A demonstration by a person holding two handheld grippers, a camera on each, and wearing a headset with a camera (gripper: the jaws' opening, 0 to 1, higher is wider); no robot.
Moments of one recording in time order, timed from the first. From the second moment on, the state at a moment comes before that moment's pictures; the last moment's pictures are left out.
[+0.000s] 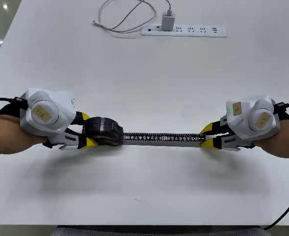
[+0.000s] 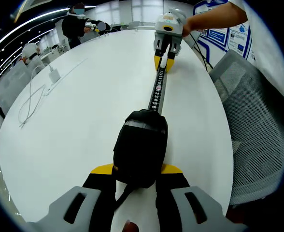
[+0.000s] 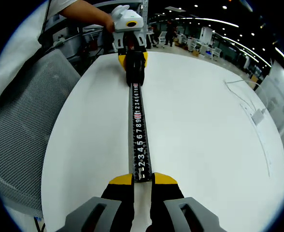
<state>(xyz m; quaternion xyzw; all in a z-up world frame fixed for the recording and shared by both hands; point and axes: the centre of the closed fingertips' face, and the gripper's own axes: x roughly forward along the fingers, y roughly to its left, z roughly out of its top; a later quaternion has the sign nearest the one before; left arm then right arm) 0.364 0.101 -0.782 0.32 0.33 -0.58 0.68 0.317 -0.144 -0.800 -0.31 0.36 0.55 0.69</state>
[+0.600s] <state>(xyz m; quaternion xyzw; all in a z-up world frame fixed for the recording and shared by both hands) 0.364 0.101 -0.783 0.32 0.33 -0.58 0.67 0.308 -0.185 -0.802 -0.32 0.38 0.54 0.69</state>
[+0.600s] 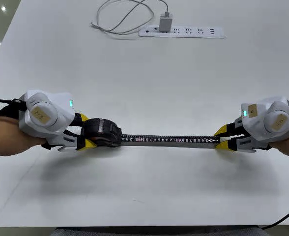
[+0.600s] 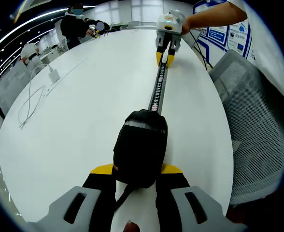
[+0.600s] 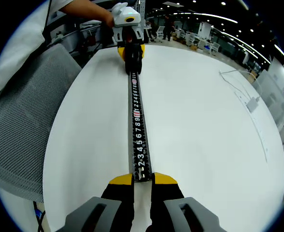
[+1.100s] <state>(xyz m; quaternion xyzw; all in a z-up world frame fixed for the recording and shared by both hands) 0.363 0.099 -0.782 0.32 0.32 -0.58 0.68 0.307 -0.184 -0.801 -0.33 0.38 0.54 0.67</state>
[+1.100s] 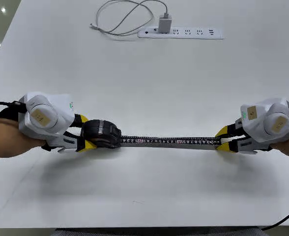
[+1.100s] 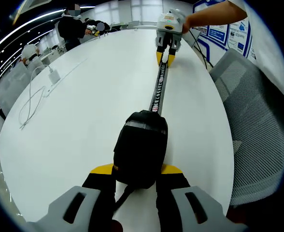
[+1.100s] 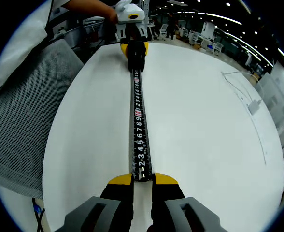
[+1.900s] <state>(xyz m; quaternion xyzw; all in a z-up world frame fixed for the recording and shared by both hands) 0.364 0.097 -0.778 0.30 0.33 -0.57 0.69 0.310 -0.185 -0.800 -0.32 0.39 0.53 0.68</state>
